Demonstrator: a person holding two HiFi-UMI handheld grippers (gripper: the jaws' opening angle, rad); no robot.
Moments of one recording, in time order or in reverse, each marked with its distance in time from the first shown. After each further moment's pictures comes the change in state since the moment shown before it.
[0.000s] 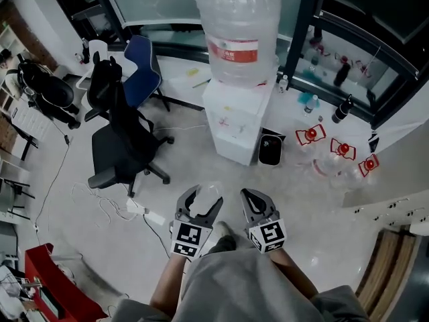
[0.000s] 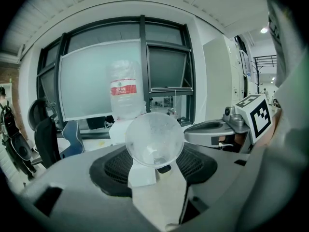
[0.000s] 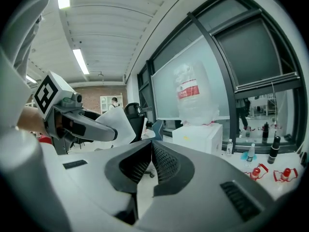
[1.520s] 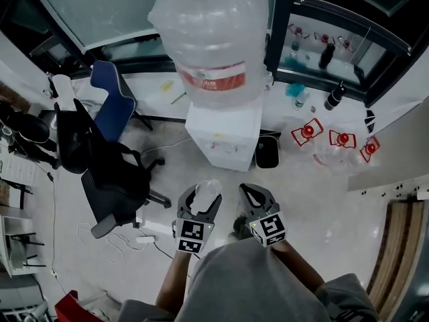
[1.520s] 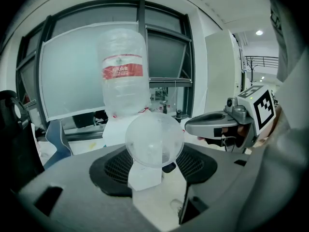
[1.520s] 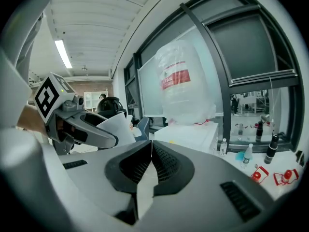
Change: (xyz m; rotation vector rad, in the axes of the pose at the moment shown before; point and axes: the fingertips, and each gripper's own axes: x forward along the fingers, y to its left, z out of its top) left arm 0.149 0.109 0.009 0.040 0.094 -0.141; right arm 0.139 -0.095 0.008 0.039 0.046 -0.140
